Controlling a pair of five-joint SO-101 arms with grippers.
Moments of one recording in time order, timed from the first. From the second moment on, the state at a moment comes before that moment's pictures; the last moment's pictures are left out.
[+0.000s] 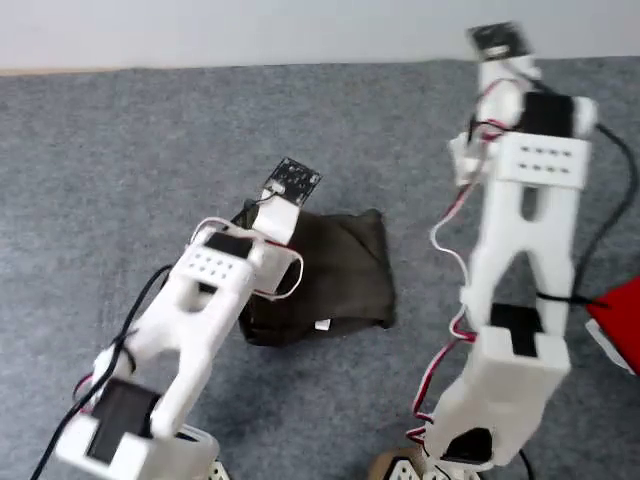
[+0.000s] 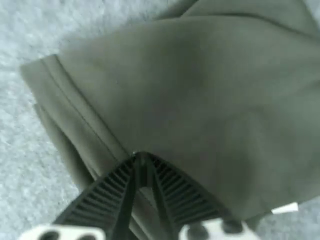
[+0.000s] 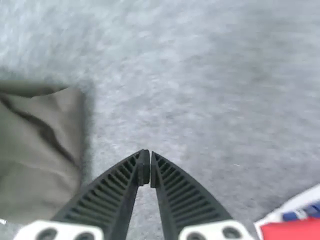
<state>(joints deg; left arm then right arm) 16.0 -2.3 33.6 53.8 -2.8 5.4 18.8 -44.5 100.5 14.4</state>
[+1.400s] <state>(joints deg) 8.2 -18.4 29.8 74.2 -4.7 -14.0 9.2 -14.6 84.5 14.4</state>
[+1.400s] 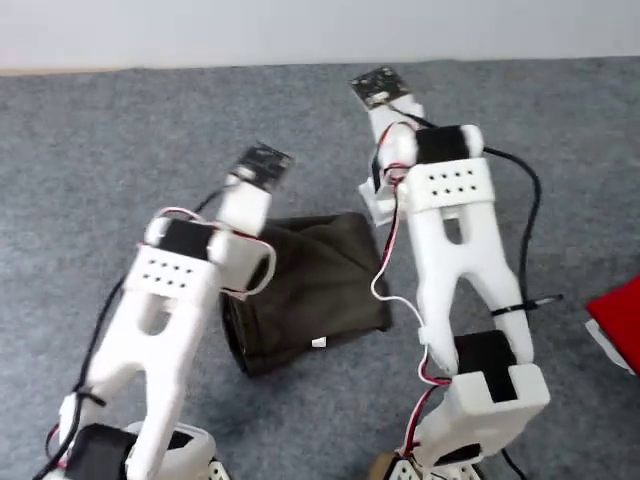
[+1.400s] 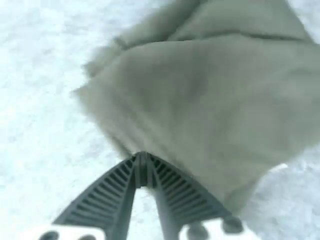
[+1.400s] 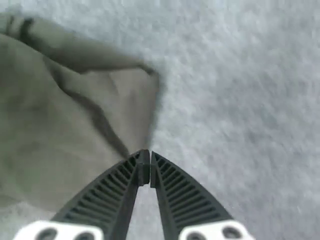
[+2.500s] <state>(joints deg) -18.8 -18.7 29.8 71.4 -6.3 -10.6 33.8 -14.9 72.2 18.0</state>
